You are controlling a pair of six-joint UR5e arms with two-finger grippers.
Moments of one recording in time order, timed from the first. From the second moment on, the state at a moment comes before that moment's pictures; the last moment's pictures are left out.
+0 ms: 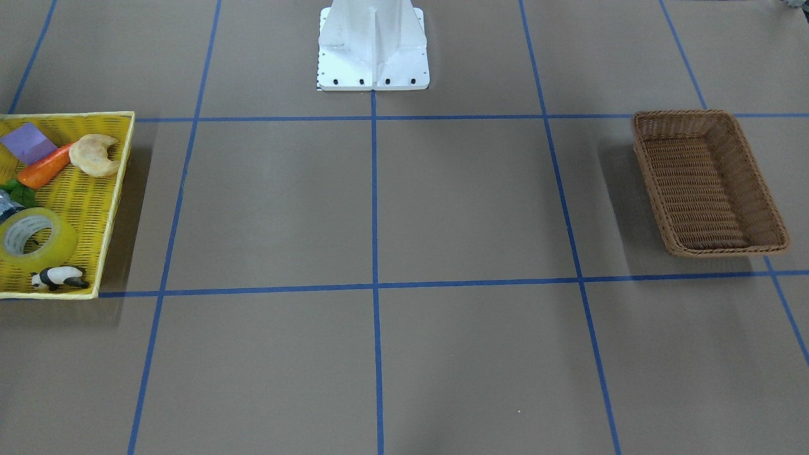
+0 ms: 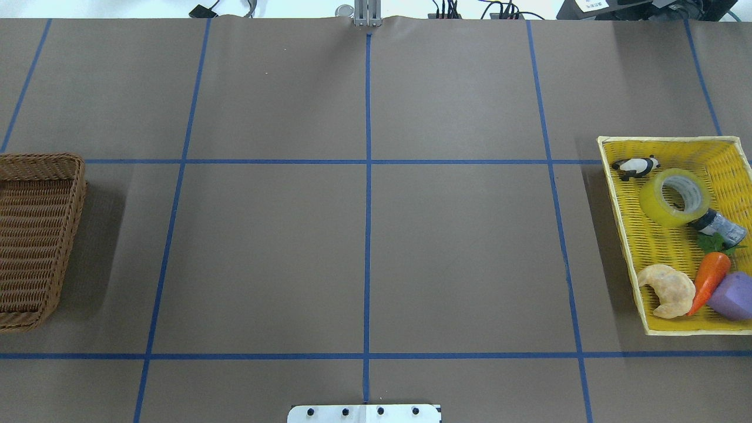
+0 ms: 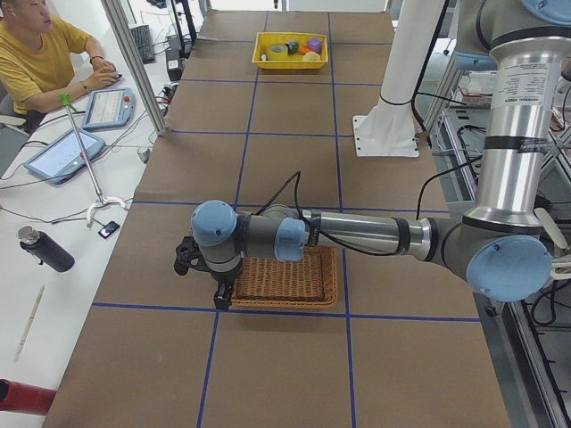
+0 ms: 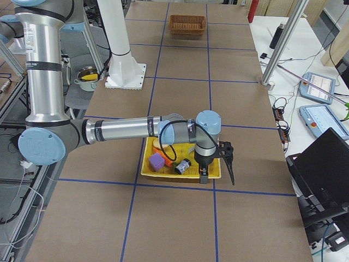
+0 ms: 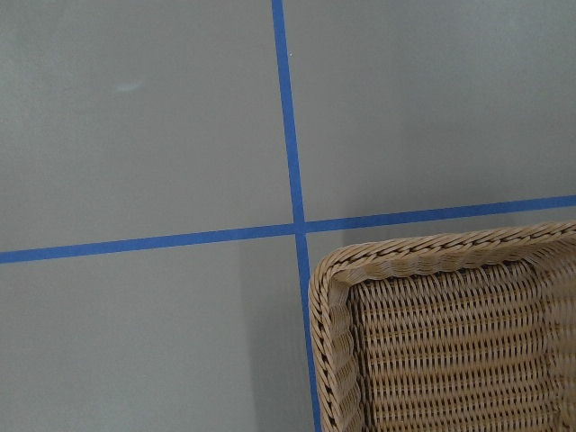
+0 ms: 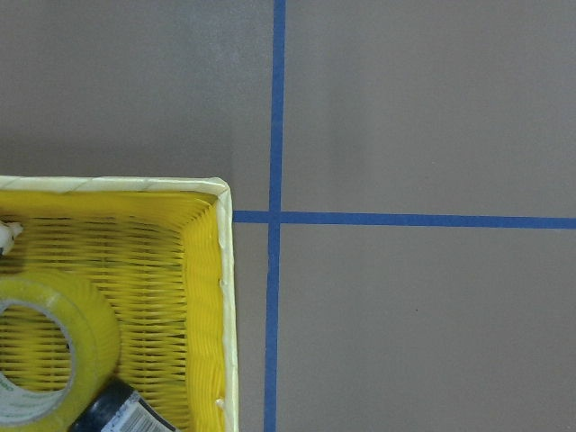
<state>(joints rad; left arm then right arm) -1.59 -1.63 -1.59 -1.56 -2.41 0.07 1.51 -1.57 1.69 -1.58 2.21 0.10</state>
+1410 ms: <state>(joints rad) -1.59 -1.62 -1.65 -1.79 -2.40 0.06 1.45 -1.54 1.68 -1.27 2.26 0.16</state>
